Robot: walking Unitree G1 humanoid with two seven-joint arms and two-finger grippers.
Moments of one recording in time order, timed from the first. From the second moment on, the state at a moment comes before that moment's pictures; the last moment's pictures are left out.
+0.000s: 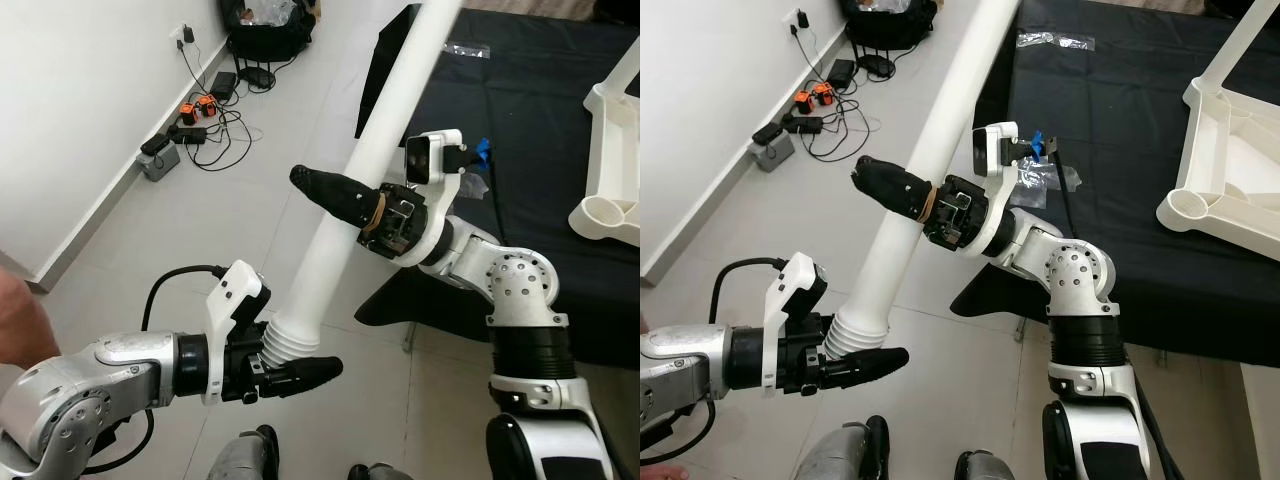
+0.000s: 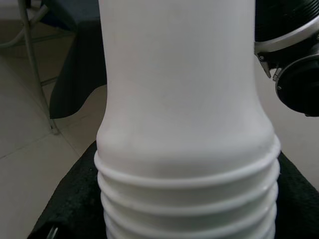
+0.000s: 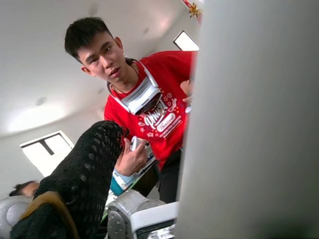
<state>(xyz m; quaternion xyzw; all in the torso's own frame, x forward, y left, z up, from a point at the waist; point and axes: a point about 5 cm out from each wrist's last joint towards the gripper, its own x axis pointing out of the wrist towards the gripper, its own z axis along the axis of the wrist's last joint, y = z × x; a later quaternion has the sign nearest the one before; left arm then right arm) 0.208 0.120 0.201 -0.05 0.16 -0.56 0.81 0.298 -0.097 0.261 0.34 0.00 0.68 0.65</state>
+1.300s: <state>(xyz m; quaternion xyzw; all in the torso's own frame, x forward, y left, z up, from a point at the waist) 0.195 0.120 0.190 -0.05 0.18 -0.57 0.80 0.288 -0.085 0.249 0.28 0.03 0.70 0.66</state>
